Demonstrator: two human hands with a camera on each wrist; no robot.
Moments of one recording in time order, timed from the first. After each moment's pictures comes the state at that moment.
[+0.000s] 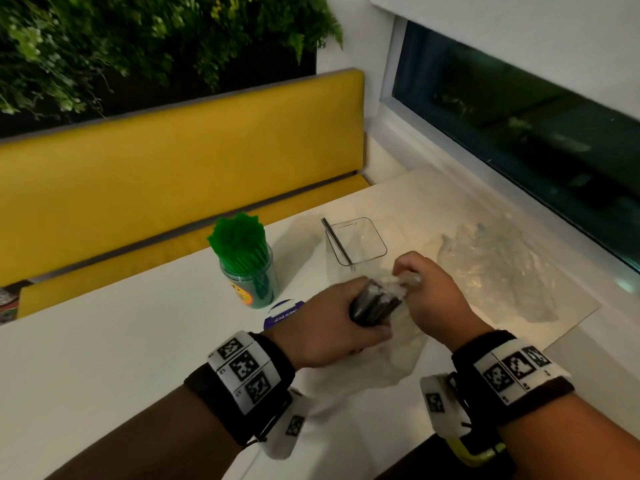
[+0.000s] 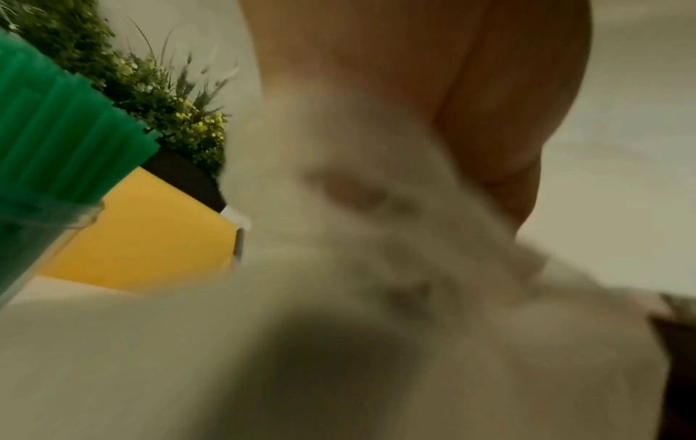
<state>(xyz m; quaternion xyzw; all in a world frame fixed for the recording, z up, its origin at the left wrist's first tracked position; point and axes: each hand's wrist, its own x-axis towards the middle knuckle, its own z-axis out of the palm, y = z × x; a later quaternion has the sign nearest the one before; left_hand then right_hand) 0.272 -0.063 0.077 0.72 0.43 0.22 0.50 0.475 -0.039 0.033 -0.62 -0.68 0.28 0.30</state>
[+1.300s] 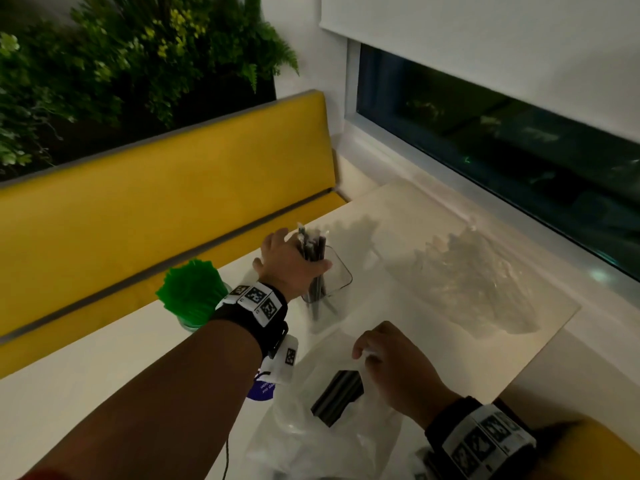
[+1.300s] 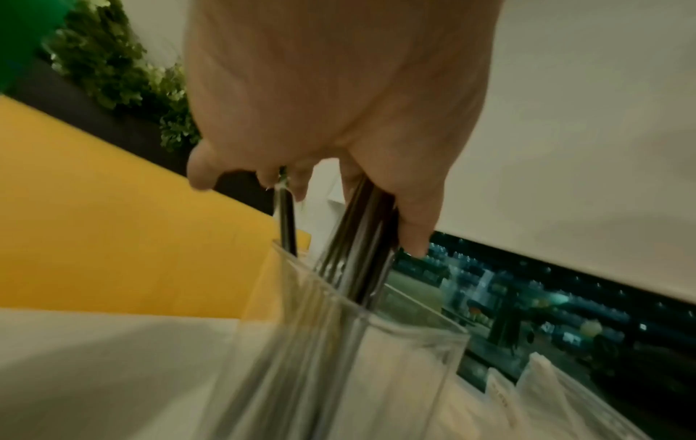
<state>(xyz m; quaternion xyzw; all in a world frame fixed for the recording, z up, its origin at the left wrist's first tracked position) 0.309 0.097 0.033 0.66 0.70 0.13 0.23 0.478 -0.065 0.001 -0.65 -0.67 0.33 0.16</state>
